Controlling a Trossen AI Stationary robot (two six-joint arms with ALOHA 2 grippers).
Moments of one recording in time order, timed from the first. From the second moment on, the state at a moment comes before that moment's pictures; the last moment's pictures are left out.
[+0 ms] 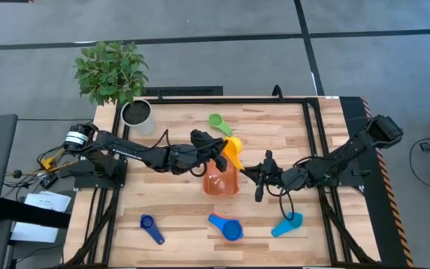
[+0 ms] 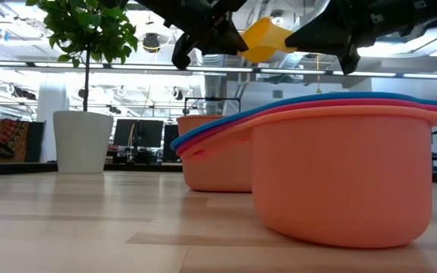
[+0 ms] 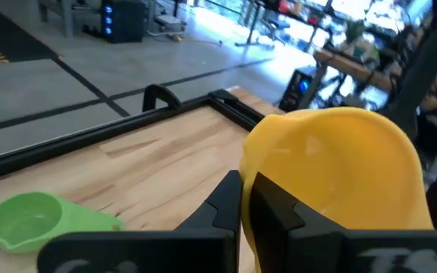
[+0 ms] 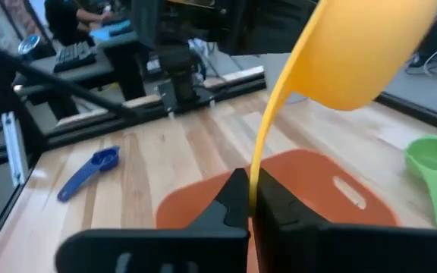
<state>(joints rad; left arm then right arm) -0.13 1.64 1.03 0.48 -0.73 -0.37 0.42 1.28 0.54 0.52 0.71 0.35</state>
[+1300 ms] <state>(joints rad) -0.24 1.62 1.05 0.26 -0.69 0.30 0.13 1.06 0.78 -0.43 -0.10 0.59</state>
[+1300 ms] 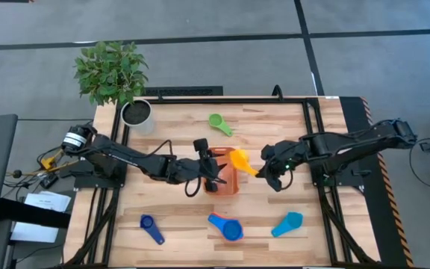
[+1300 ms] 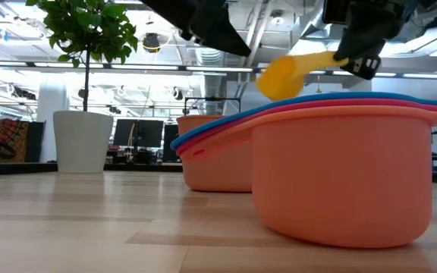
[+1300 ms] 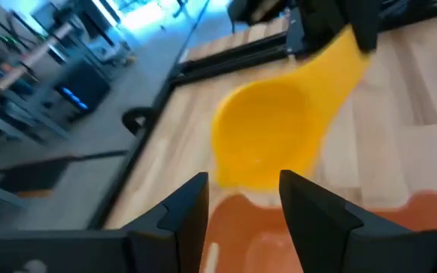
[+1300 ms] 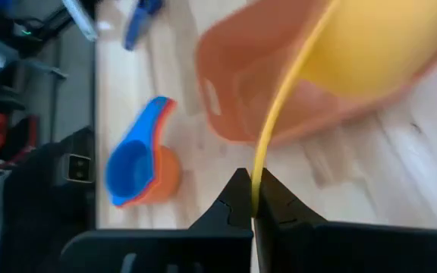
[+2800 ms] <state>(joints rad) -0.19 1.75 1.05 0.50 -0.47 0.59 0.11 1.07 0.78 -0.40 -0.42 0.59</state>
